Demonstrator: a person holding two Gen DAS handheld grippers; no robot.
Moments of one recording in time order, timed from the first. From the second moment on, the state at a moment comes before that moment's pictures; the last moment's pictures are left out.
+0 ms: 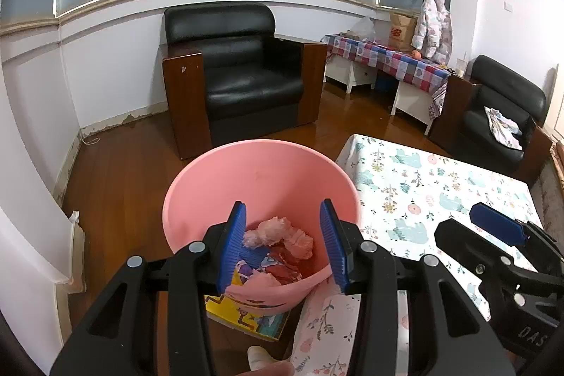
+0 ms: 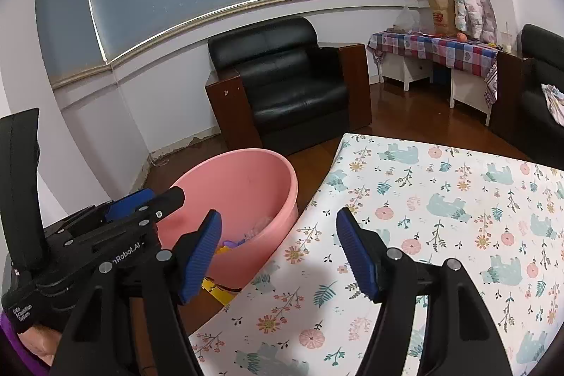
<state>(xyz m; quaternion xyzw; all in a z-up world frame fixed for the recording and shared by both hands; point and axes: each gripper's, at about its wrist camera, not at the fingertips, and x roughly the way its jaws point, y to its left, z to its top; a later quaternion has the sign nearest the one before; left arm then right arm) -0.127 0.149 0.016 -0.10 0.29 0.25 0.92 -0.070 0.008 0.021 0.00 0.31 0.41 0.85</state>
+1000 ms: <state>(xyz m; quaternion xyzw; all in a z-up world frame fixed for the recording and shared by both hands) -0.125 0.131 0.015 -0.10 0.29 0.25 0.92 -0.073 -0.003 0.026 0.01 0.29 0.40 0.87</state>
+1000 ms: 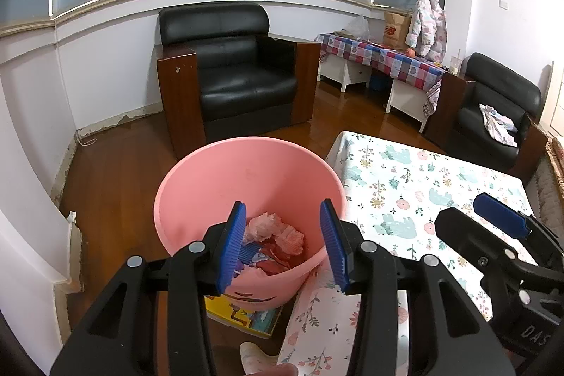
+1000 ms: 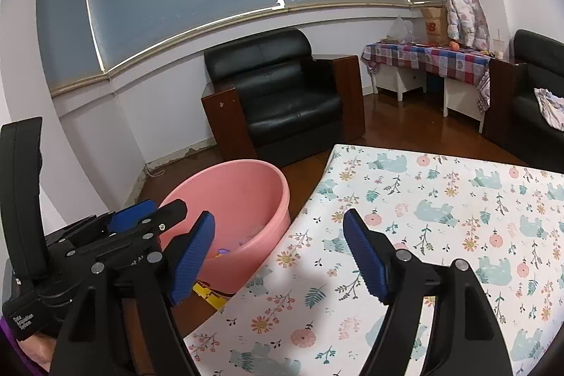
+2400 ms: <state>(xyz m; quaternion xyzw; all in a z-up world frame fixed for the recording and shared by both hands) -0.126 0.129 0.007 -0.11 0.30 0.22 0.92 -0.068 -0.005 0.021 0.00 0.30 0.37 0.88</state>
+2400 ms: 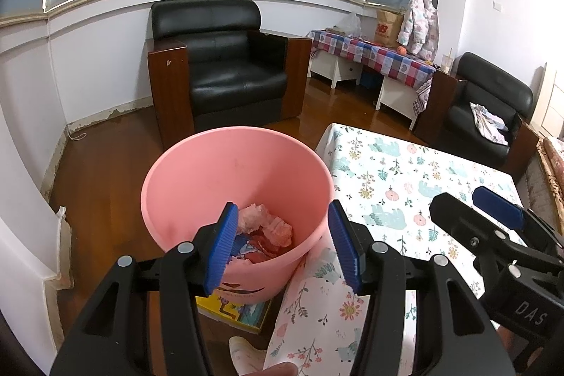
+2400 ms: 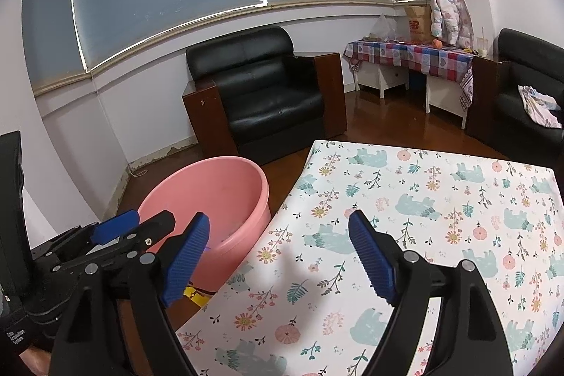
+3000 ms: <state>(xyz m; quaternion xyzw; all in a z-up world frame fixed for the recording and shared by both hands) -0.130 0.127 0.007 -0.11 0.30 0.22 0.92 -0.070 -0.013 0.025 0.00 0.29 0.36 0.88</state>
